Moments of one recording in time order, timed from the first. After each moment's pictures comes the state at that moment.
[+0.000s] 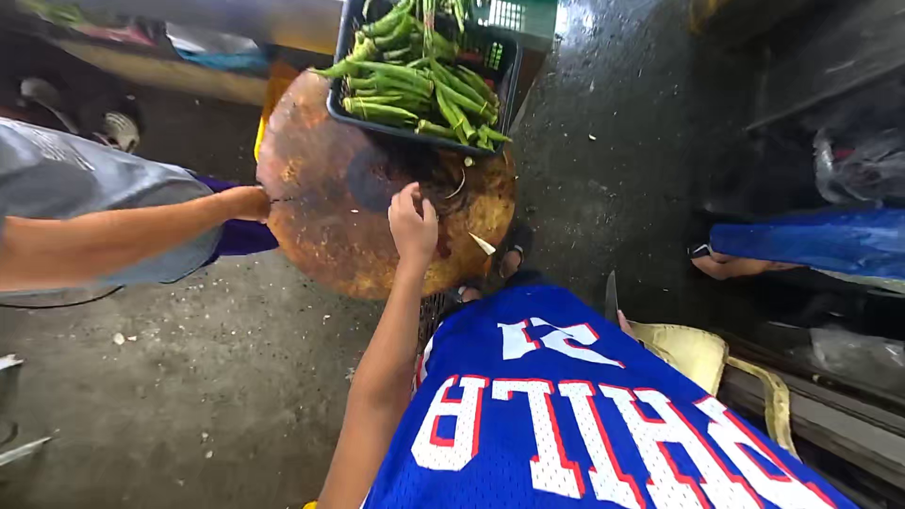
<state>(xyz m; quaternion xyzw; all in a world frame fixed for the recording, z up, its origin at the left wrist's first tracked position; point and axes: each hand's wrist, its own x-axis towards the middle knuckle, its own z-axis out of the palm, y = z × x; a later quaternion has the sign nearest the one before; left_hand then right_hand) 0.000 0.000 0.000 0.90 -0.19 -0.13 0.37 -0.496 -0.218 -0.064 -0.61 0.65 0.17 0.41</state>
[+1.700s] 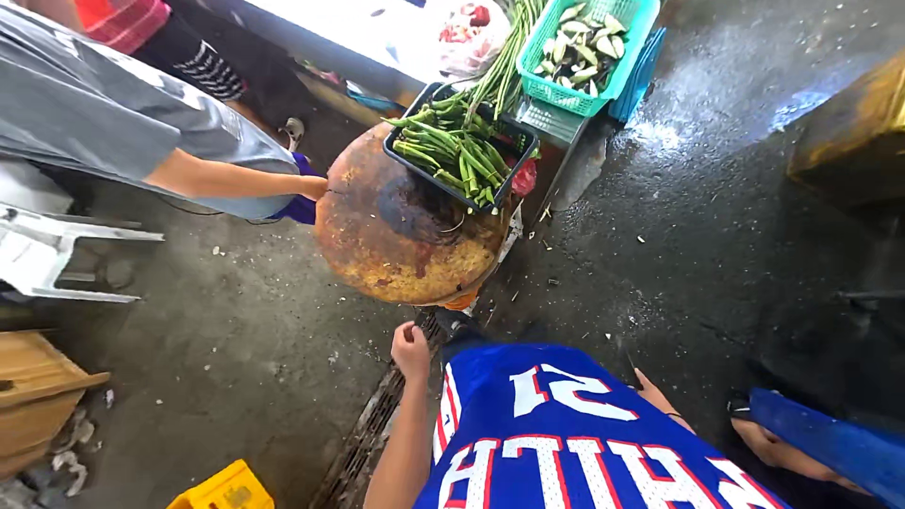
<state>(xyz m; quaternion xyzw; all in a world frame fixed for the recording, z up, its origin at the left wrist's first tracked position) -0.266 -0.017 -0.035 0.91 0.19 -0.01 0.36 -0.511 -0.502 -0.112 -0.68 0.51 0.35 0.39</state>
